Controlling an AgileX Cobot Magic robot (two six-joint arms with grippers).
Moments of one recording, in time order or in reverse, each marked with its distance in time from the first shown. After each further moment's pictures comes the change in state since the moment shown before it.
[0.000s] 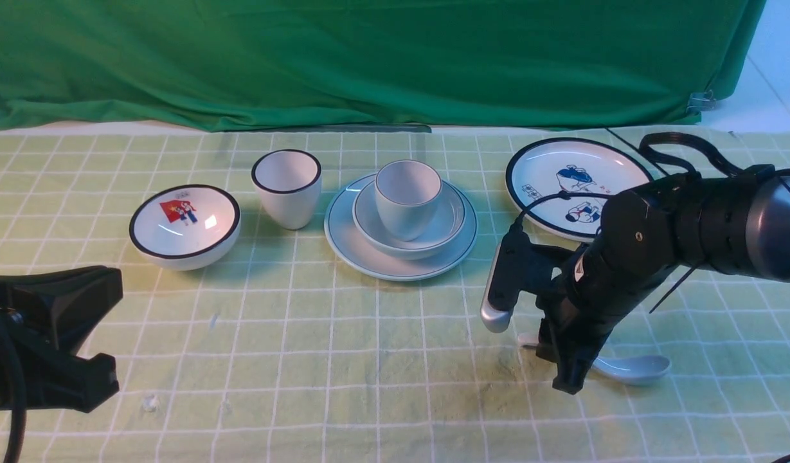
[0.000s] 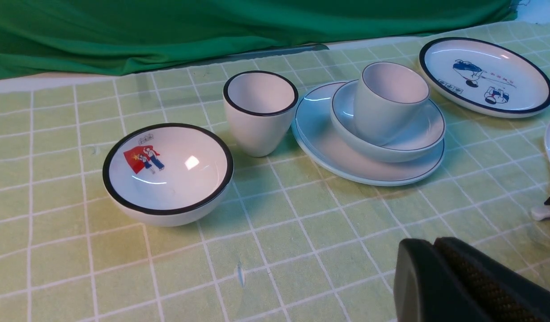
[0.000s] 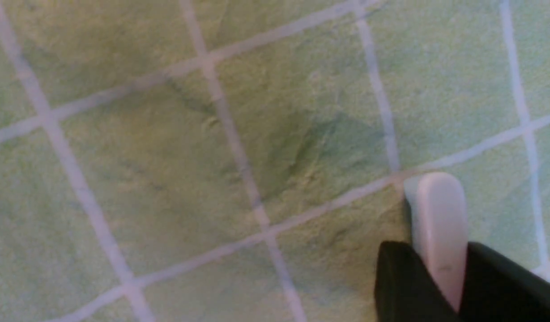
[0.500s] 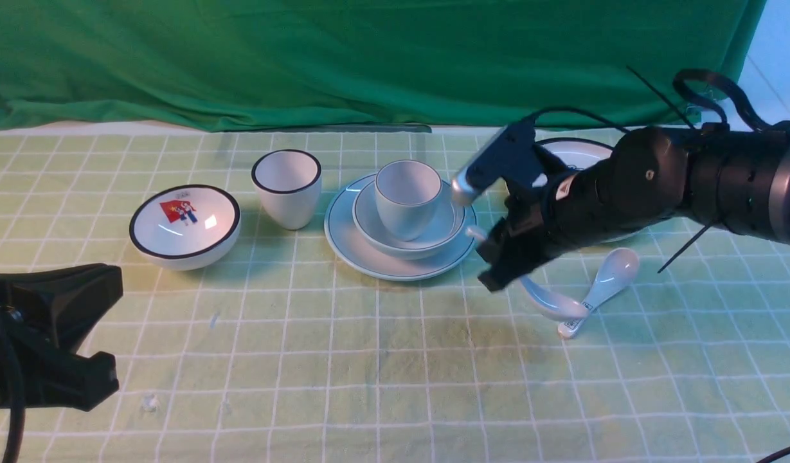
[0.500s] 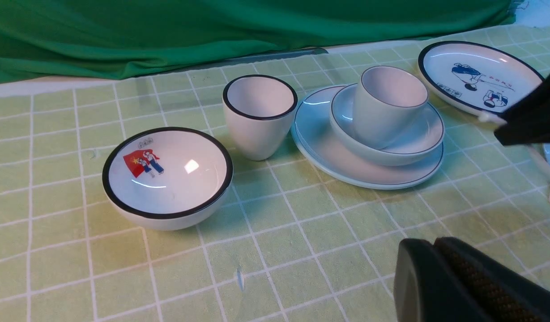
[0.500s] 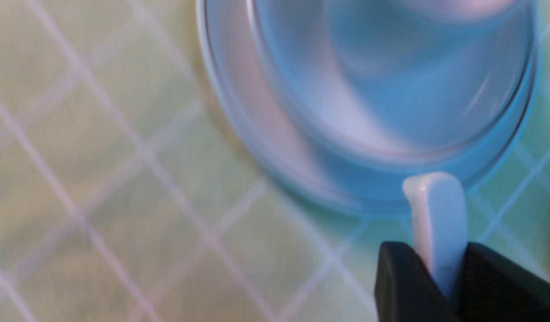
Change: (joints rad) right arm 0.004 -0.054 -0.098 0.440 -0.290 0.015; left arm 0.000 0.000 0.000 0.001 -0.007 0.000
